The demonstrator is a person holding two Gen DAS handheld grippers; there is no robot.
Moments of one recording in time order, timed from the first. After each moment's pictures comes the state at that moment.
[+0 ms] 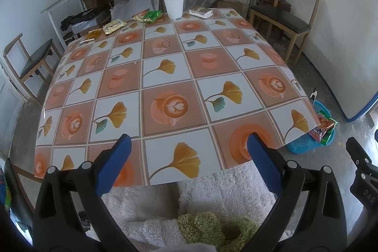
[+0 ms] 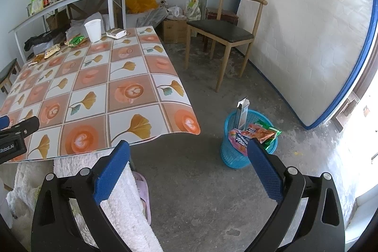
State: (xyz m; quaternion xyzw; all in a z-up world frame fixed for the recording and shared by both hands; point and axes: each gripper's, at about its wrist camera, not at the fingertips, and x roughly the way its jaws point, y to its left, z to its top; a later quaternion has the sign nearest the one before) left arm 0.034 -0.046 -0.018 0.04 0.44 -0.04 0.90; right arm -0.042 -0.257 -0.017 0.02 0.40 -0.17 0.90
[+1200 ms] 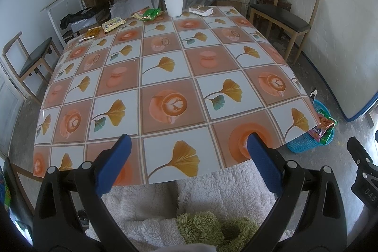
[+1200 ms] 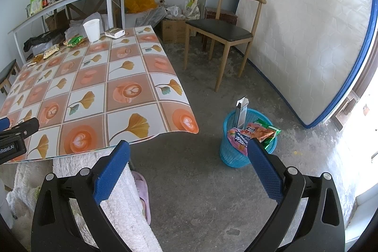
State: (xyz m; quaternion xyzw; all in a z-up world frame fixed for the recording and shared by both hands) left arm 0.034 -0.044 -0.019 0.04 0.44 -0.04 0.90; right arm -0.042 -0.260 -0.016 0.02 0.40 -0.17 0.90
